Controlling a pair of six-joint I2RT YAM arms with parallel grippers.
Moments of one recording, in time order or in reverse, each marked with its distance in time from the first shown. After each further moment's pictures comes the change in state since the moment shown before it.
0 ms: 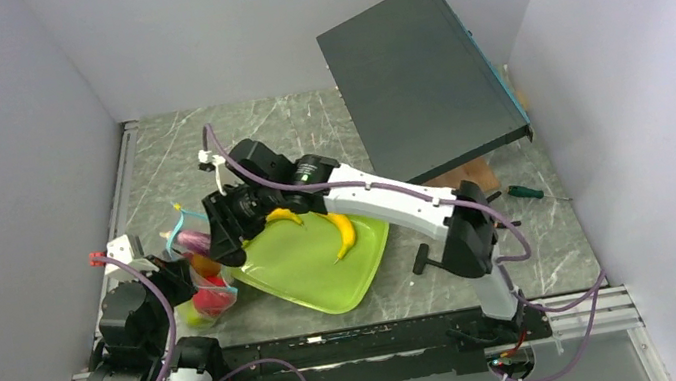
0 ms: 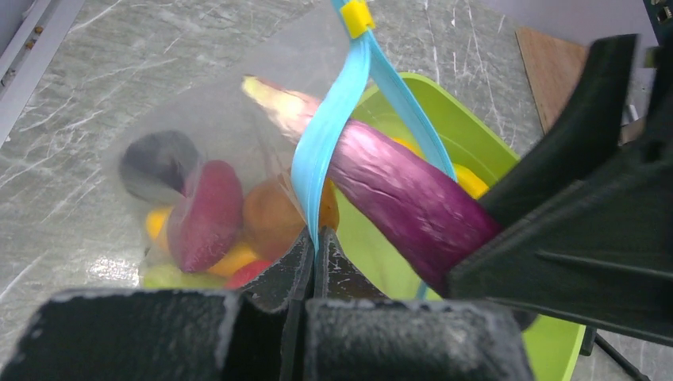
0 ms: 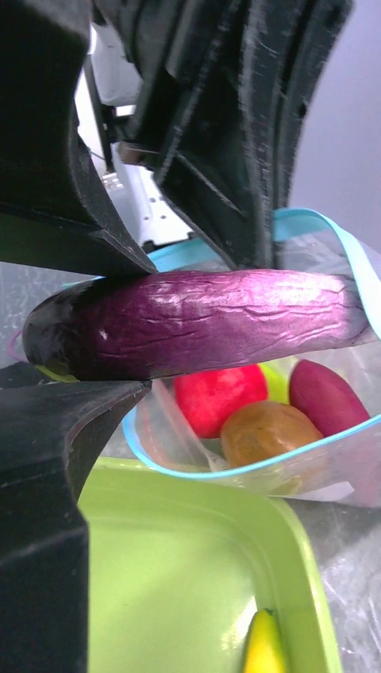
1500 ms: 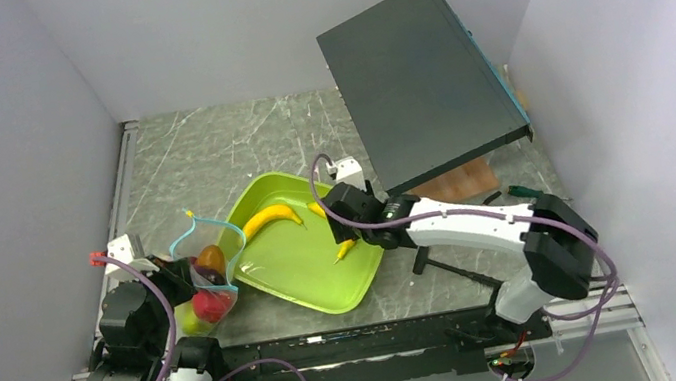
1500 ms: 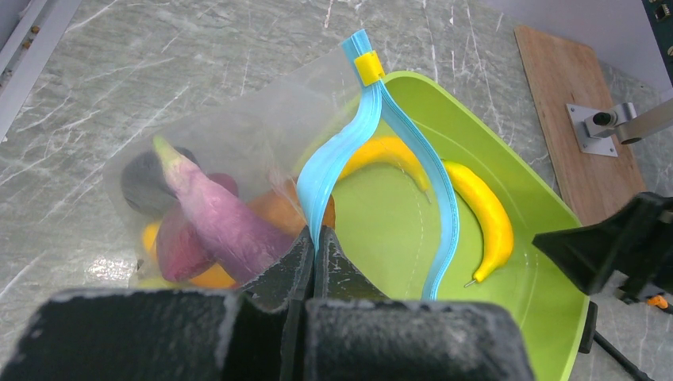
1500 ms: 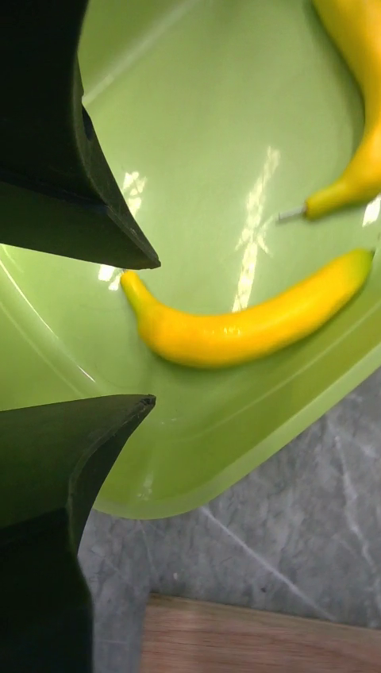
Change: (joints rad) left arm -0.003 0.000 0.000 -0.001 0.001 0.000; right arm -0.085 -0.498 -0.919 0.207 0.896 -0.034
